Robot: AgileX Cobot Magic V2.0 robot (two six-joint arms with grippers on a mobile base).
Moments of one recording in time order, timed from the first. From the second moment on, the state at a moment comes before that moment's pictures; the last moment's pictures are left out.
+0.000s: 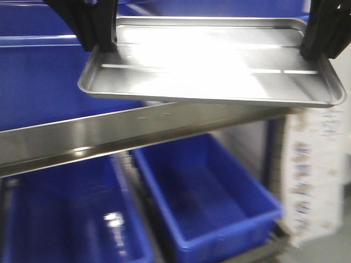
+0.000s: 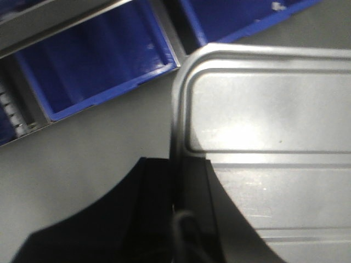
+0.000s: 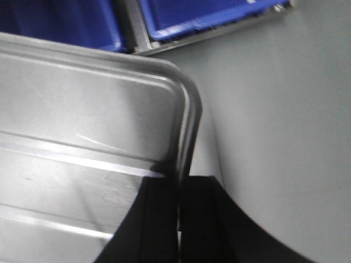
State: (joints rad) left arm -0.83 1.61 -1.52 0.29 1.14 -0.78; right arm 0.40 1.37 -1.21 -0.03 1.01 0.35
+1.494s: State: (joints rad) left arm -0.83 1.61 -1.52 0.29 1.14 -0.78; right arm 0.40 1.37 -1.21 -0.03 1.01 0.35
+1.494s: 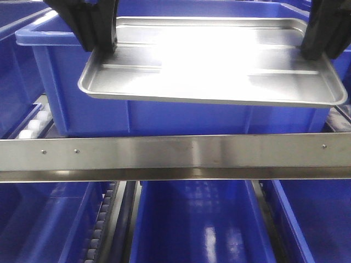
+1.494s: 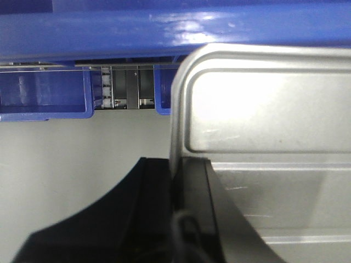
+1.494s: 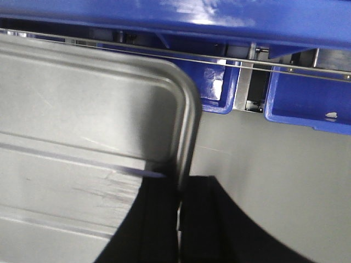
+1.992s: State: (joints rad) left arm -0.83 1.61 -1.52 0.29 1.14 -0.78; right arm 0.40 1.37 -1.21 -0.03 1.01 0.35
